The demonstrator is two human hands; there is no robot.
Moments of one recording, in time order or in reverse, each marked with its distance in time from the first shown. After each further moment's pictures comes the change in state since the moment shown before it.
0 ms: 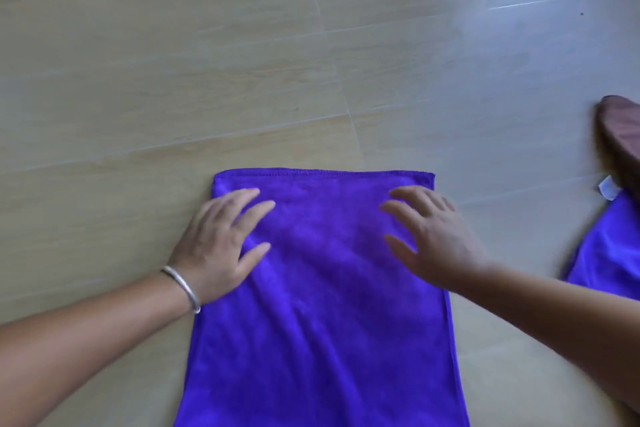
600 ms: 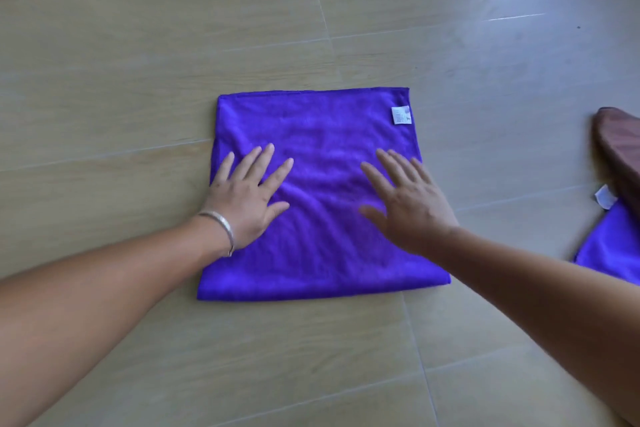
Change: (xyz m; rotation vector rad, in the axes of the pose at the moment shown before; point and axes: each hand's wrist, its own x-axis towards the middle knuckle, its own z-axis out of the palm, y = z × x) left_hand 0.071 -0.011 0.014 0.284 -0.179 -0.044; right_hand 0.059 -0.004 0.012 -0.163 -0.166 0.062
